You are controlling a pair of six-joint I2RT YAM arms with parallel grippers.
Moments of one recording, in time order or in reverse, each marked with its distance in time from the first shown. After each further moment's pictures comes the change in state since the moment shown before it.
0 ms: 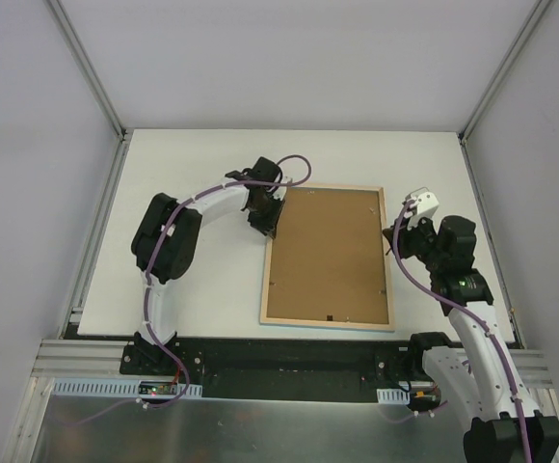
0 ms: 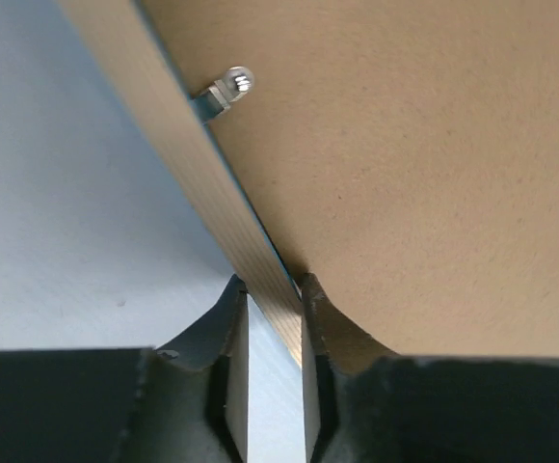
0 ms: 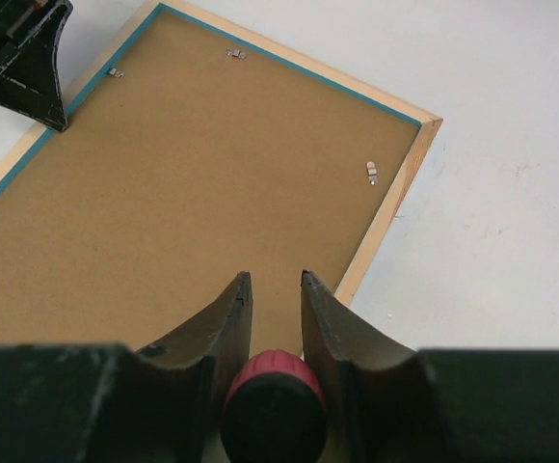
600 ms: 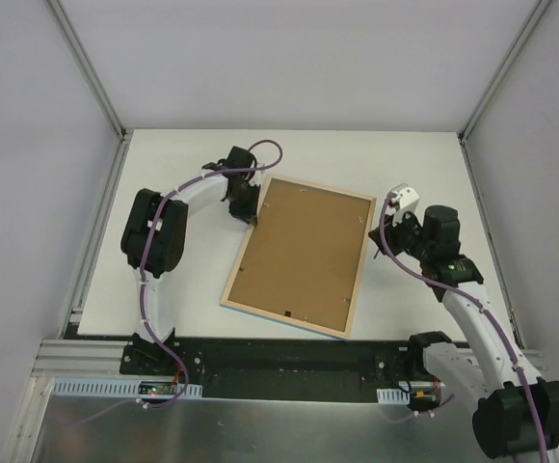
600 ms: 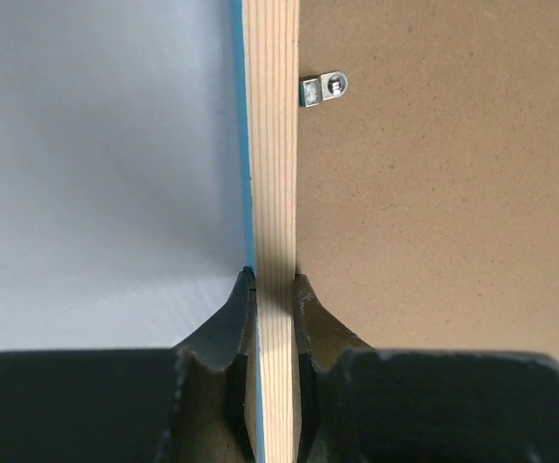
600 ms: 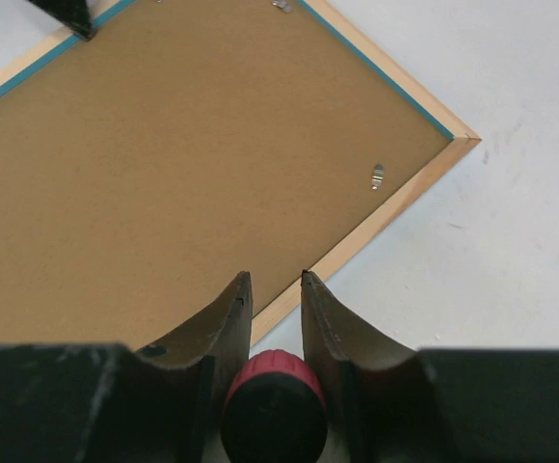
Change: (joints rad) left arm 0.147 0.000 -0.001 0.026 -0.005 -0.095; right arm 0.061 0.137 0.023 0.014 -0.026 -0.007
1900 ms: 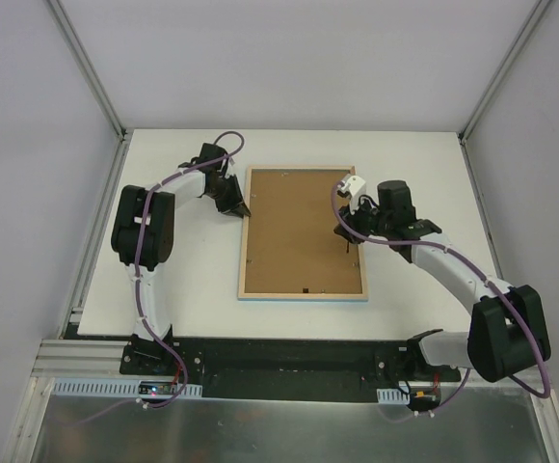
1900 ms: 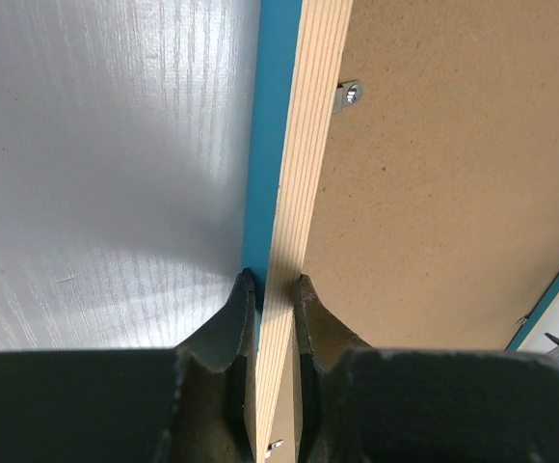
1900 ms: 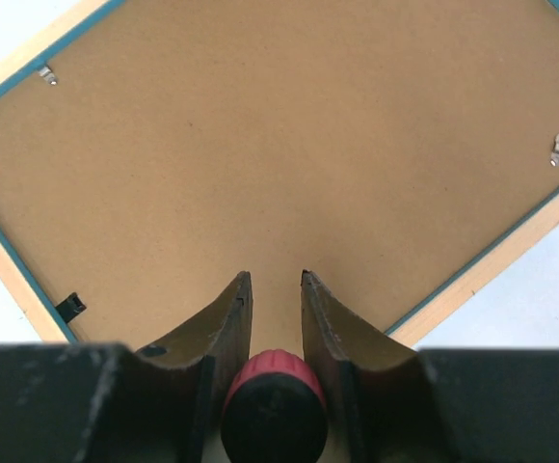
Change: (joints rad) left arm 0.177 0.027 -0.038 0.112 0.202 -0.324; right arm 0.213 0.447 0.195 0.095 -0.095 -0.129
